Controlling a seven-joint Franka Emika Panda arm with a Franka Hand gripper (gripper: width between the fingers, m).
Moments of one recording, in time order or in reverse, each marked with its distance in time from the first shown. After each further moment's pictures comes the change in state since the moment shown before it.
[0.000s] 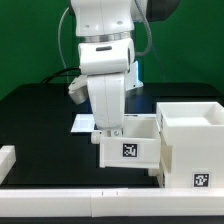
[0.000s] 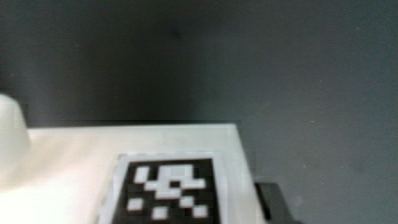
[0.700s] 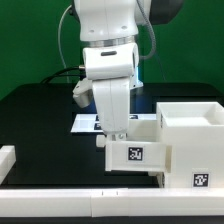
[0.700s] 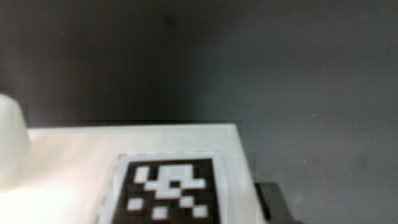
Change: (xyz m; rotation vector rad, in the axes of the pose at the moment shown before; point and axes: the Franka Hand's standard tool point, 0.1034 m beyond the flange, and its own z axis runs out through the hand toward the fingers) arm 0.008 0.000 0.005 0.004 0.006 -0.011
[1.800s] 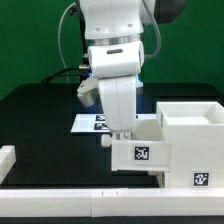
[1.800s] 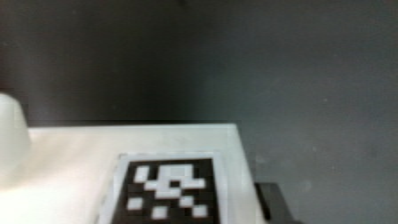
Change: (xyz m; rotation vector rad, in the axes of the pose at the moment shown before) arm 0.007 0.003 -0.001 -0.008 0.001 -0.007
